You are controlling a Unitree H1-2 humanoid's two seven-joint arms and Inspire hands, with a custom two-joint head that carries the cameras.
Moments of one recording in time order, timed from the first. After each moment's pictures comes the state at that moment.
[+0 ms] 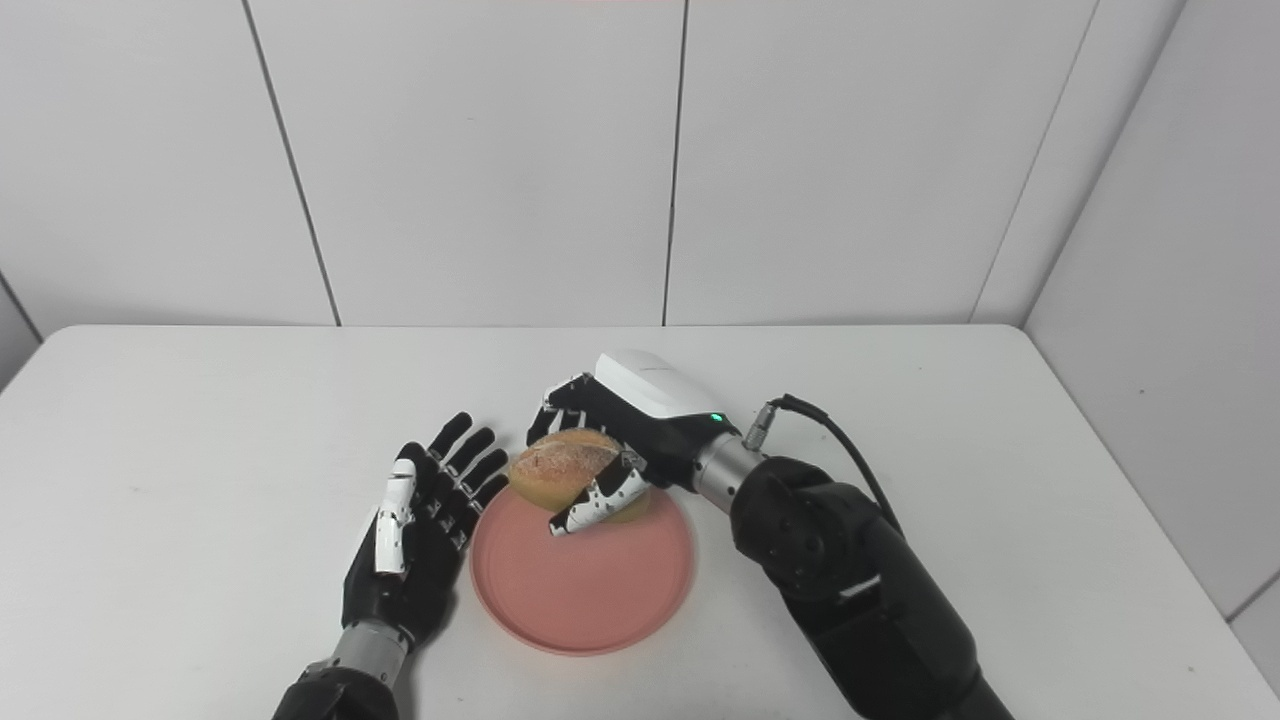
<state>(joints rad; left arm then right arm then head) -0.26 -0.13 0.02 0.08 -0.33 0.18 -0.10 -0.60 -0.31 0.36 -0.11 -0.53 0.13 0.48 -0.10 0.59</state>
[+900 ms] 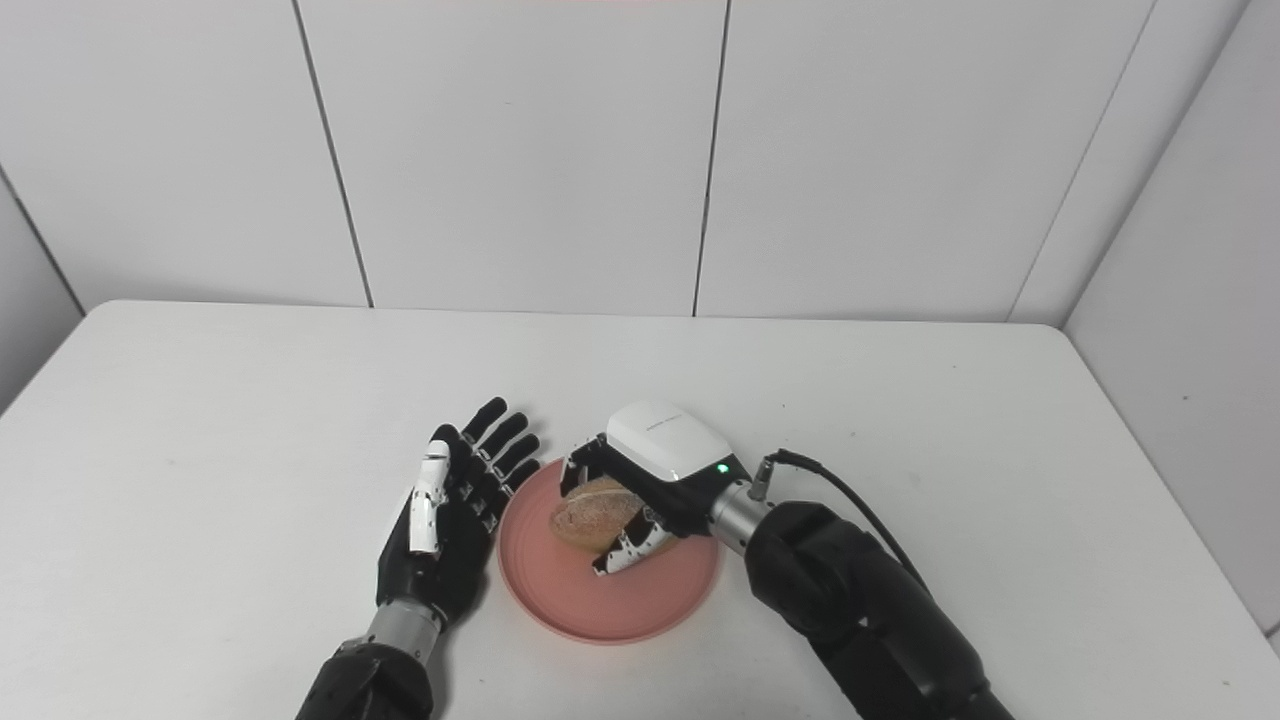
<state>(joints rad) -0.26 -0.14 0.02 0.07 -0.32 0.19 -0.08 -0.59 -0.32 0.45 0.18 -0.75 -0.19 0.23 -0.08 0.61</state>
